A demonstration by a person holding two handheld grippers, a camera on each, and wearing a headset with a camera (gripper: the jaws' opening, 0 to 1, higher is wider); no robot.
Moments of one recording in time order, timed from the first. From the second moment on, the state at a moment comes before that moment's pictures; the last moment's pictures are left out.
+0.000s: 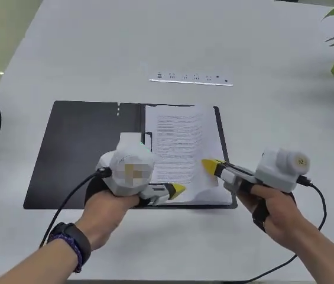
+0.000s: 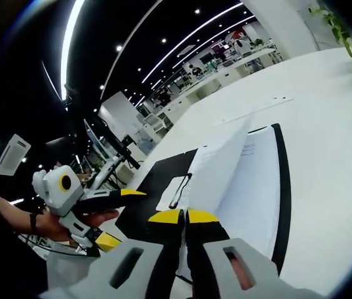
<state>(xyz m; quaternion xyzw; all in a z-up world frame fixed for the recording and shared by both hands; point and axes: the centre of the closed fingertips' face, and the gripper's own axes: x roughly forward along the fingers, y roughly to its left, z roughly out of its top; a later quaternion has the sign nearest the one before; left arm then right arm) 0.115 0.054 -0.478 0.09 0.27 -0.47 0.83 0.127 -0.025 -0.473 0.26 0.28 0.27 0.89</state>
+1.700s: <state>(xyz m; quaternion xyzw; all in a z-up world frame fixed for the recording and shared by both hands) 0.110 0.244 -0.446 0.04 0.26 -0.33 0.90 0.145 0.168 -0.445 0.30 0.26 0.37 0.84</state>
